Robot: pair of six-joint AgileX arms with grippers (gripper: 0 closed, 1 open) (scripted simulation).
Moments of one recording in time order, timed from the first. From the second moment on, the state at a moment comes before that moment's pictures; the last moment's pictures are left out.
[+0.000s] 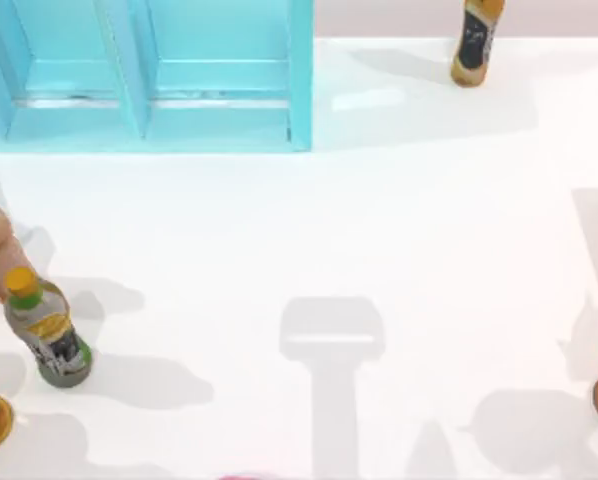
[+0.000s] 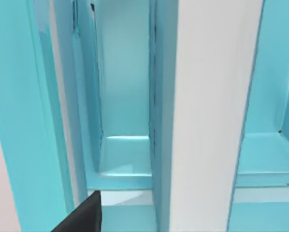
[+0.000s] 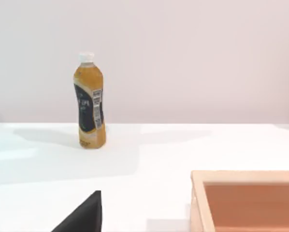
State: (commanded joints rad) left arm 0.53 2.20 0.94 1.13 0.60 0.08; right arm 0.00 0.00 0.00 0.00 0.00 0.00
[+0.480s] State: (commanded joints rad) left arm 0.50 2.26 1.05 1.09 0.57 0.08; right arm 0.00 0.00 0.00 0.00 0.00 0.00
